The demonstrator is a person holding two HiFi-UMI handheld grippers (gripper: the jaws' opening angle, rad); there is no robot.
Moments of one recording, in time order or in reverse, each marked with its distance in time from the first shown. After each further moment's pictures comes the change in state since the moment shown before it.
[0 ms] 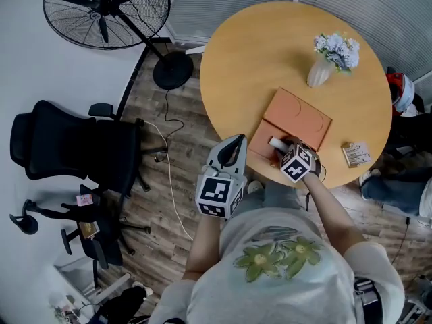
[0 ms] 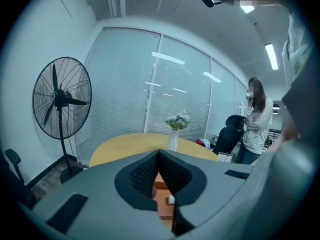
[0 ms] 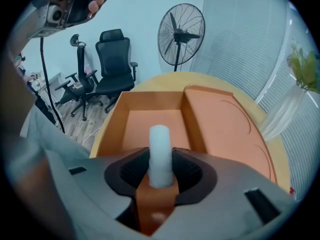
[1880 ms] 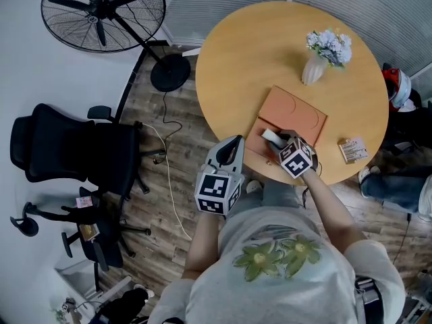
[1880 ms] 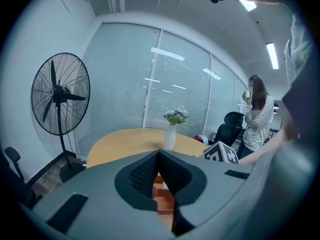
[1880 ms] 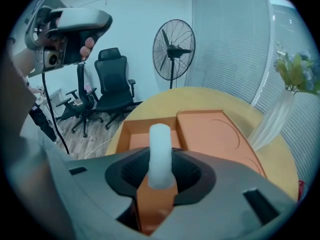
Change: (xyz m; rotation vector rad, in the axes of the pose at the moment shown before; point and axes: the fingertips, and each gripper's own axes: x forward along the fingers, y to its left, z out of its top) left arm 0.003 -0.010 -0.018 -0.002 0.047 -0.010; right arm -0.032 -0.008 0.037 0.085 -0.163 0.020
